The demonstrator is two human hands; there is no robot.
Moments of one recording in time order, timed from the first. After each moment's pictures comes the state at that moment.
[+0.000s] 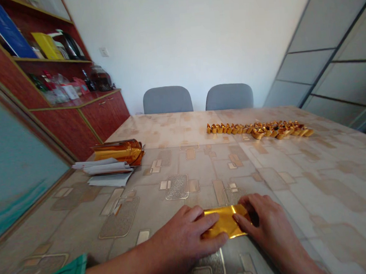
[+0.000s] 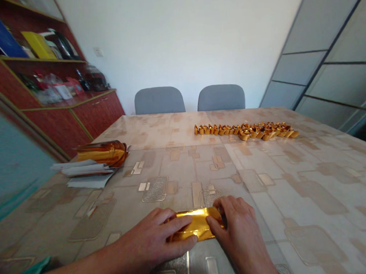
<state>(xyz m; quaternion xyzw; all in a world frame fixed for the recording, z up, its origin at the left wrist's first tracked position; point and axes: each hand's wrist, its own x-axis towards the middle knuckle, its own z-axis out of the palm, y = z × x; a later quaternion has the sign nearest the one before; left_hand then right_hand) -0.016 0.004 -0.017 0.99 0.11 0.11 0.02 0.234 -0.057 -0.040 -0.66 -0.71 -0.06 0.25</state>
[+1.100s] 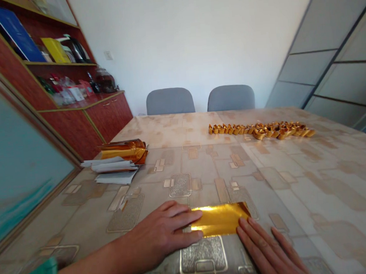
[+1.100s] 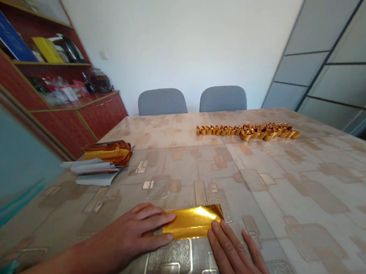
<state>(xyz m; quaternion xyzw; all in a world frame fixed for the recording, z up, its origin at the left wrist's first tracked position) -0.067 0.015 -0.001 0.99 0.10 0.12 0.04 0.227 -0.114 -0.048 -0.44 -0.83 -0.32 0.12</state>
